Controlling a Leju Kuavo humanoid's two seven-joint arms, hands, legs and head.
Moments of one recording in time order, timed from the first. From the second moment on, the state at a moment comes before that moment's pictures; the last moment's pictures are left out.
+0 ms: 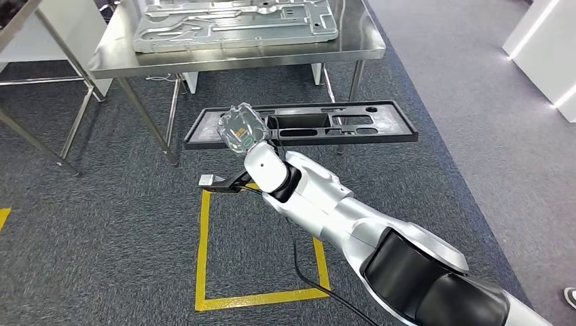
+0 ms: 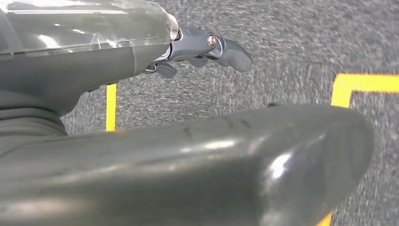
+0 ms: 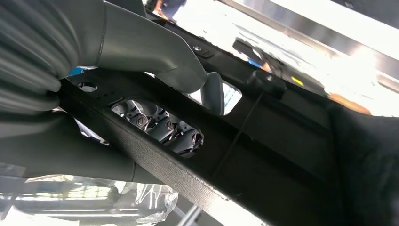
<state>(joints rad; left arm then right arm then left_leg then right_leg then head) -0.06 -0.18 0.93 -0.20 -0.70 0.20 -0.43 -1.08 0.26 0.99 -0.68 1.57 -0.04 0.31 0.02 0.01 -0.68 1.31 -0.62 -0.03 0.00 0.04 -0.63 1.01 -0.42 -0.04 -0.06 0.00</state>
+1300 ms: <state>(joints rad) -0.06 -0.18 0.94 -0.20 -0.75 0.20 -0.41 -1.09 0.36 0.99 -0.69 1.57 -0.06 0.24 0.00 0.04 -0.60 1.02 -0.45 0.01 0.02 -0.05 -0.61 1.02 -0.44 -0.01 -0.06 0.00</state>
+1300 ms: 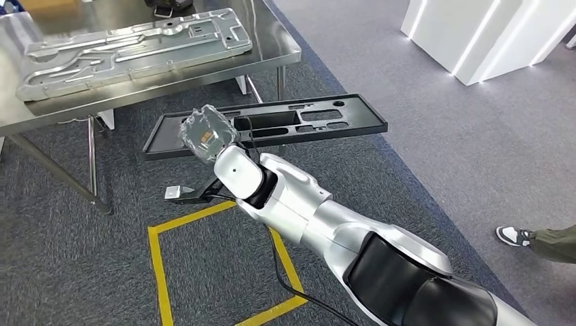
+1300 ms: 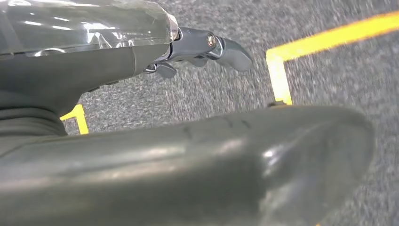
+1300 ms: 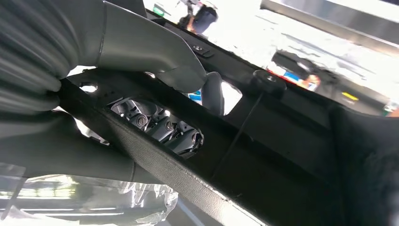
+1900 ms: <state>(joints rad) -0.06 -0.19 0.94 -0.20 -0.74 0.20 -0.42 -1.08 0.37 1.00 -0.70 1.57 -0.03 0.23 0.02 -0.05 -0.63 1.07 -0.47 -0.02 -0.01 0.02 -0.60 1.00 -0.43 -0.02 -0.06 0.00</state>
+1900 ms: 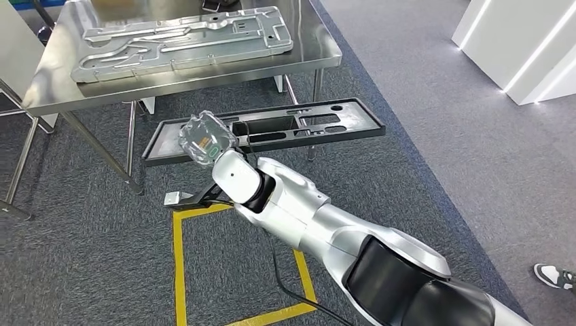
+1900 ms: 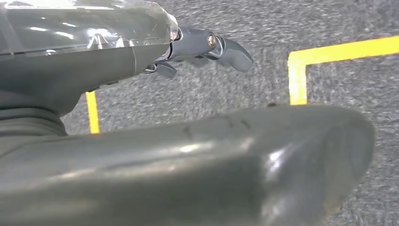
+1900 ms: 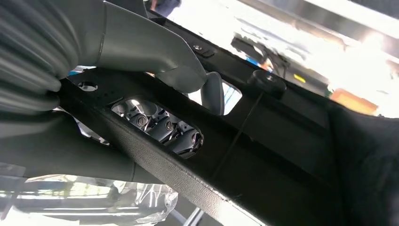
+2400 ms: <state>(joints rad) -0.06 -0.19 0.95 -0.20 -0.75 0.20 -0.40 -1.08 0.37 1.02 -0.73 1.57 0.00 0.24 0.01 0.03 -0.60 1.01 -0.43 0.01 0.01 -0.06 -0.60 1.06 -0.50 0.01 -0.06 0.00</state>
